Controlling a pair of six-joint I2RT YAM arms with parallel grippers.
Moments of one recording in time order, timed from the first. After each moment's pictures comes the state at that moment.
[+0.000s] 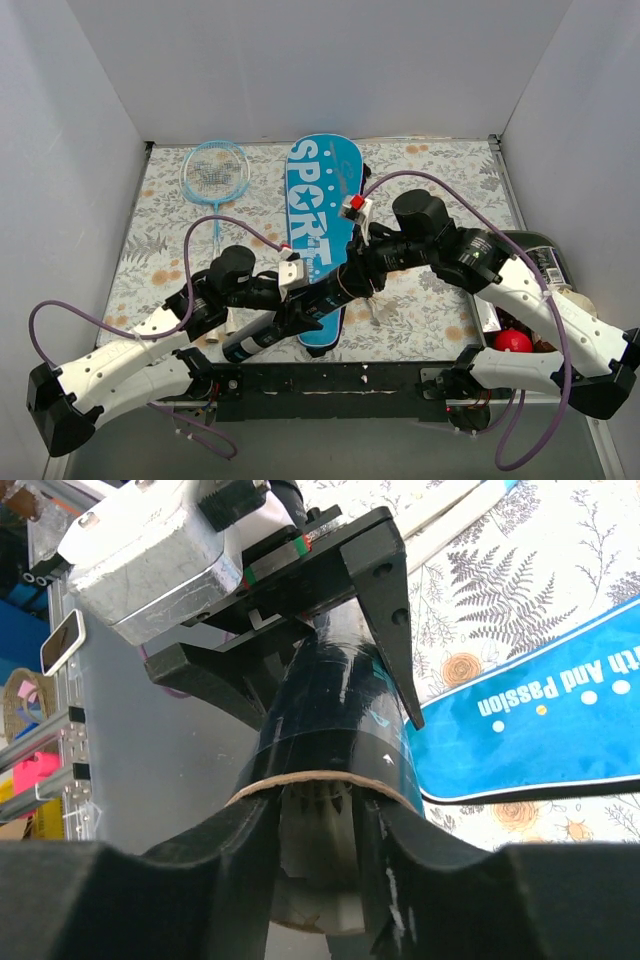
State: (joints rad) left arm -0.86 0.84 0.66 -0.18 0.67 0.08; right arm 0.93 1.12 1.25 -0.66 -0.60 0.23
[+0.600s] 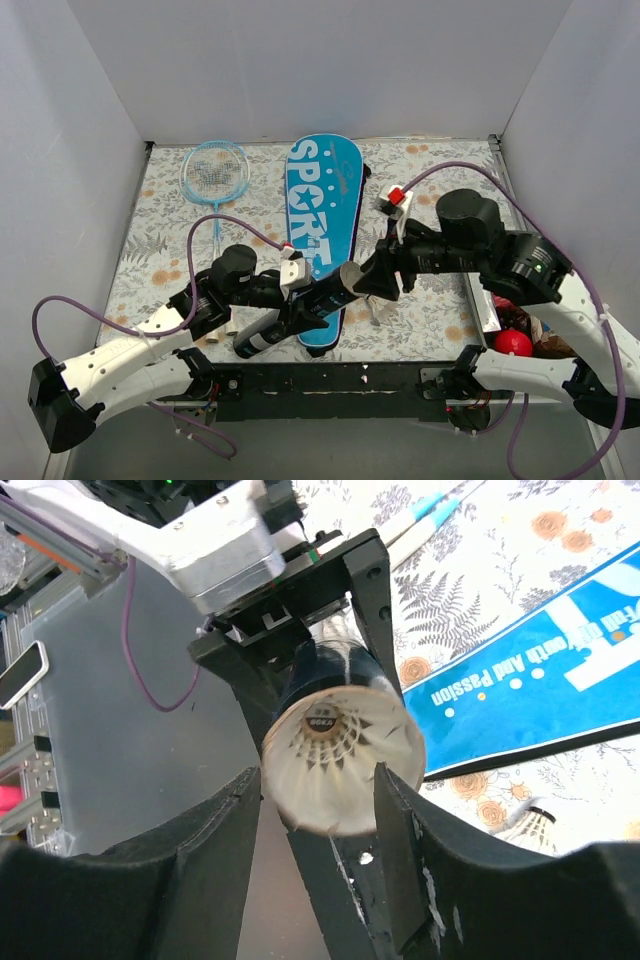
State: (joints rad) left arm -0.87 0.85 0.65 -0.08 0.69 0.07; right arm 0.97 1.03 1.45 -0.89 -0.41 0.21
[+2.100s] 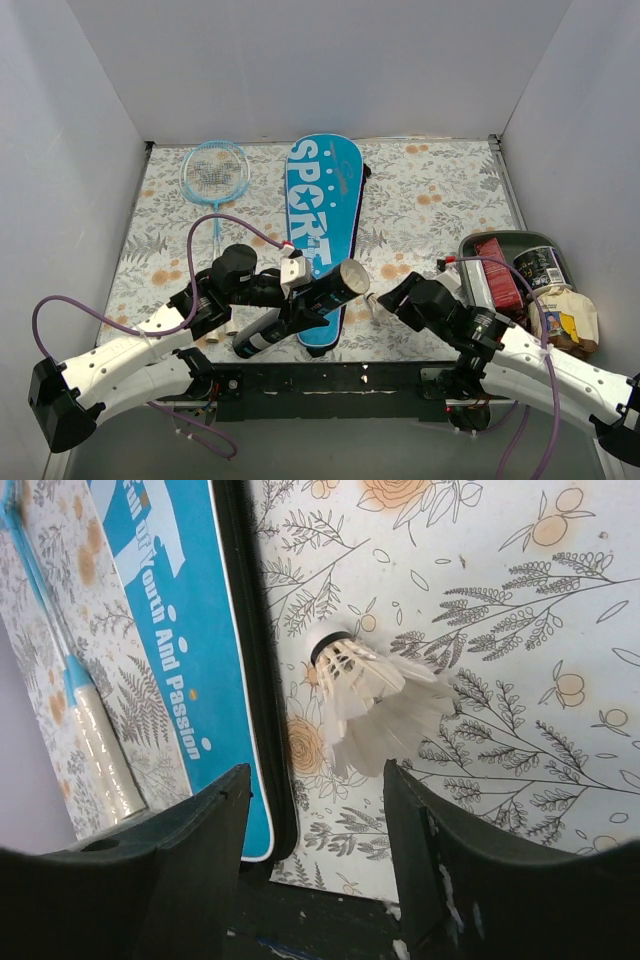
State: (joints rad) left arm -0.87 0.86 0.65 -0.07 0.68 0.06; right arm 0.97 0.62 0.41 -0.56 0.36 1.34
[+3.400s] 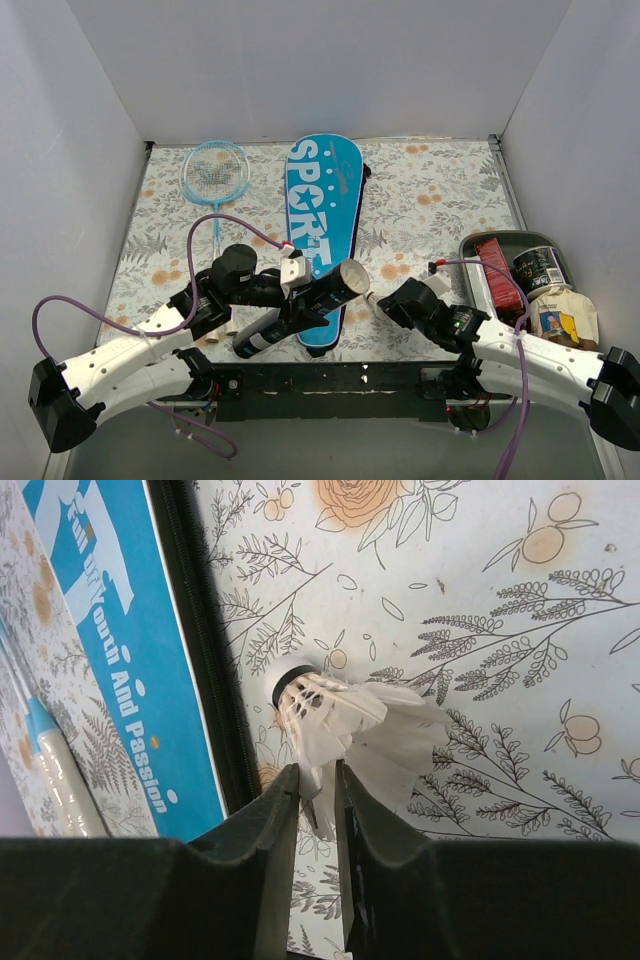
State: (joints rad) left arm -0.87 0.86 0.65 -0.07 0.68 0.06; right arm 0.97 0.81 0.33 -0.33 0.41 1.39
